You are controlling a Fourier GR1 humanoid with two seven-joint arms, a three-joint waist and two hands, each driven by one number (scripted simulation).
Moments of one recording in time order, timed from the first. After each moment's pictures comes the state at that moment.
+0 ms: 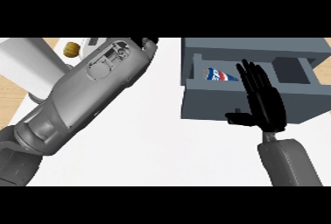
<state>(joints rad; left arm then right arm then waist) -1.31 0.24 -0.63 -0.79 0.58 0.82 0.14 -0.31 -0.16 0.03 -1.34 1.10 -0.31 -0.11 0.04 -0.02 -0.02</state>
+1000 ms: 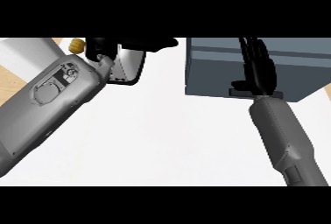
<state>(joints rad) -1.08 0.46 -0.63 -1.14 0.54 0.79 0.28 -0.74 -0.18 -0.15 -0.69 1.21 -0.66 -0.13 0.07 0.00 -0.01</state>
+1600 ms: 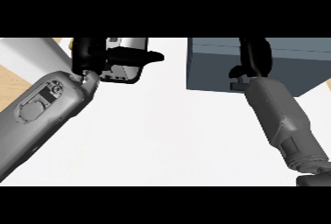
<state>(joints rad) -0.95 0.52 -0.61 -1.27 0.51 0.76 0.26 -0.99 -0.21 -0.21 -0.38 1.23 -0.73 -0.10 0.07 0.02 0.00</state>
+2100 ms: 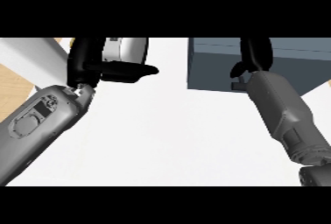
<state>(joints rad) -0.85 0.54 -0.60 -1.35 0.49 0.75 0.25 -1.07 -0.23 -0.25 -0.26 1.22 -0.71 -0.12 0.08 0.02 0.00</state>
